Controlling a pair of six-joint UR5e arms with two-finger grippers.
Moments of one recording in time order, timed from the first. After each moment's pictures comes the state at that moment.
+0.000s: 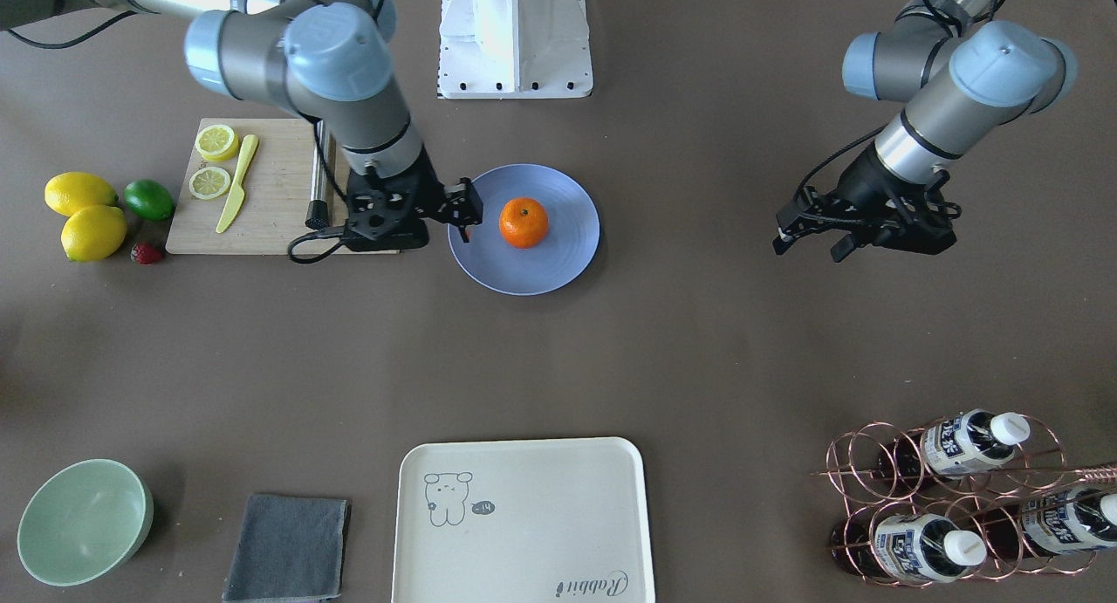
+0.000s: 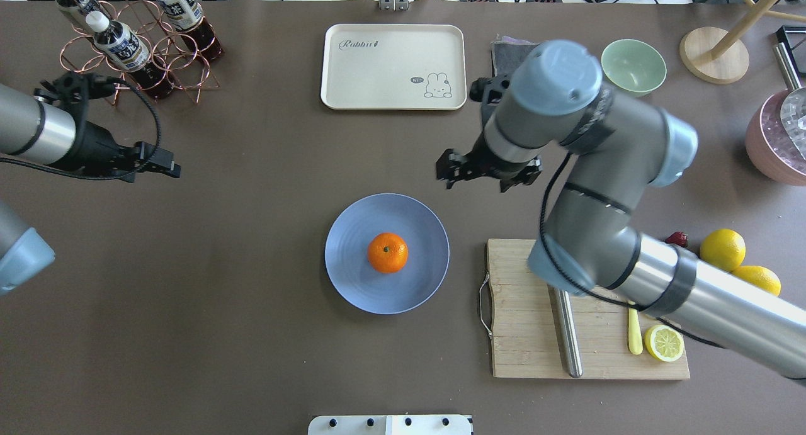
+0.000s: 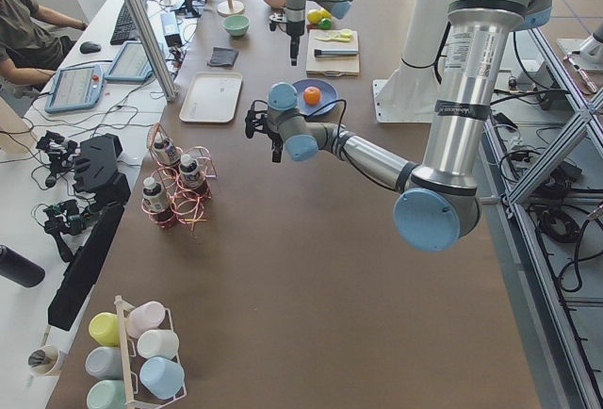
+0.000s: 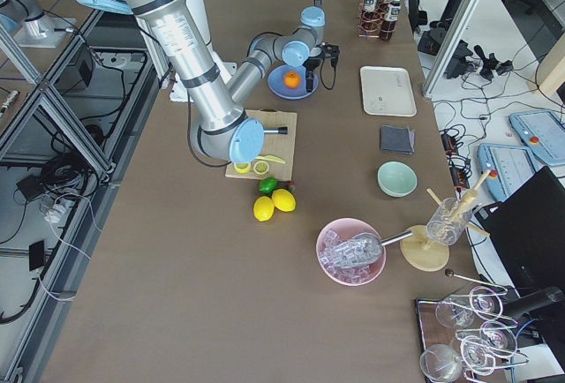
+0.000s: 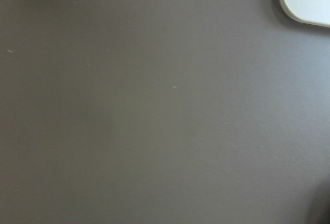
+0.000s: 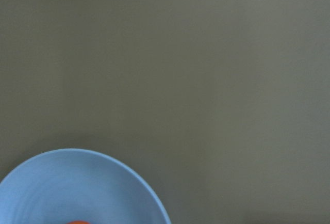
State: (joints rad) left arm -0.94 -1.69 -1.76 -2.16 -2.21 -0.99; right arm 0.73 -1.03 1.76 -1.53 2.08 1.07
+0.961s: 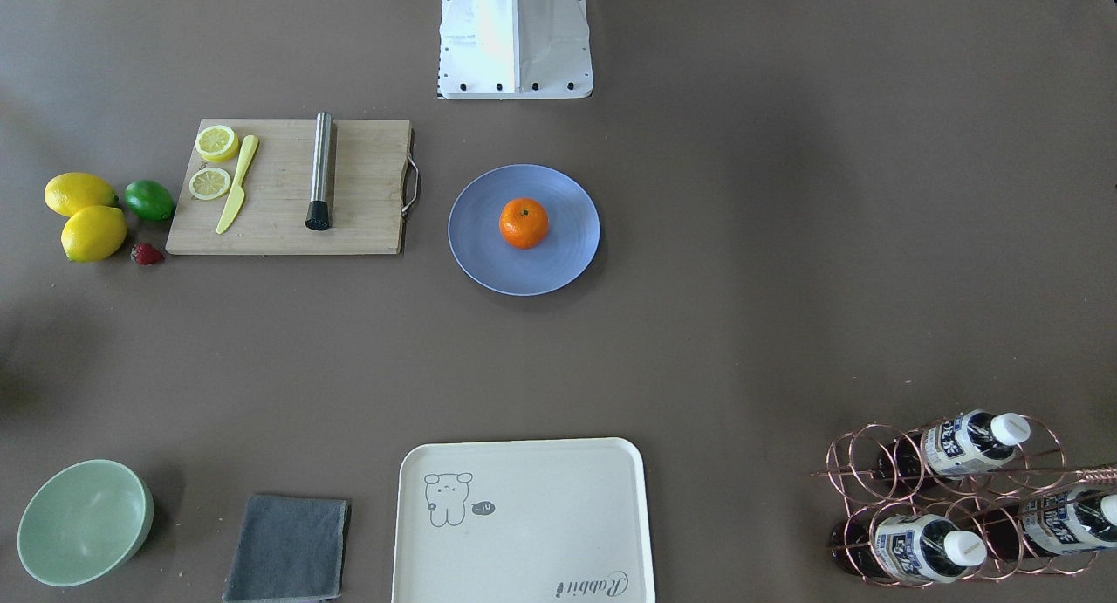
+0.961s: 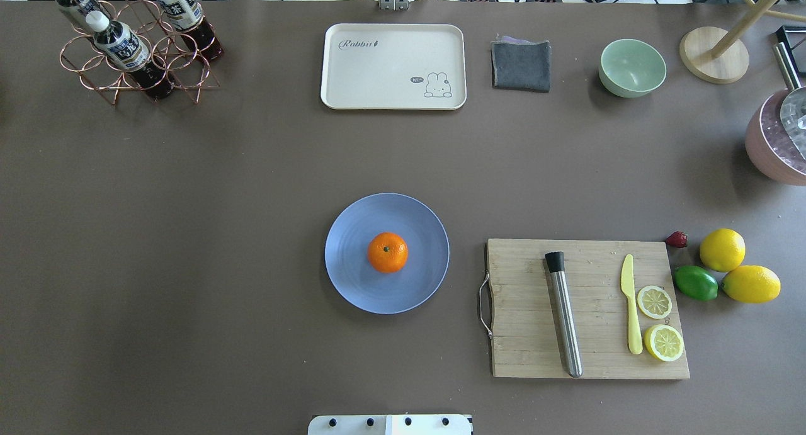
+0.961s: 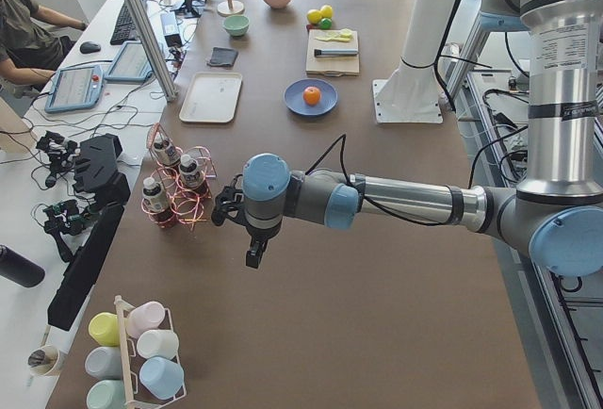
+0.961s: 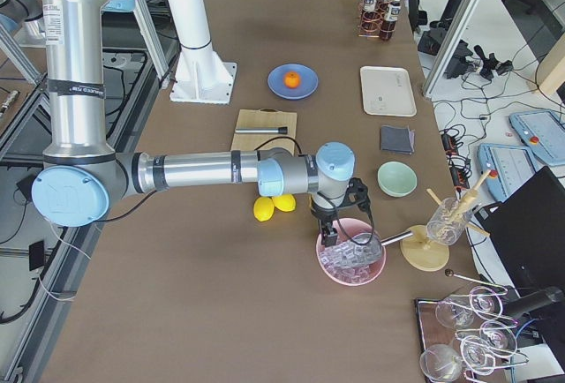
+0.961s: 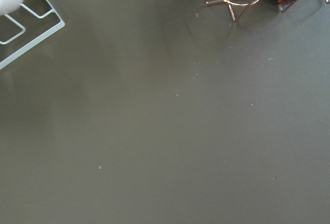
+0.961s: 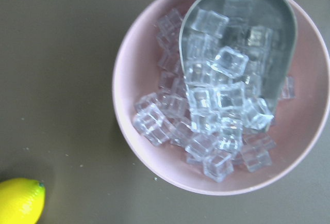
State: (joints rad) left arm -1.59 -1.48 -1.76 -1.69 -2.42 0.10; right arm 1.48 -1.60 1.64 -1.52 2.31 -0.17
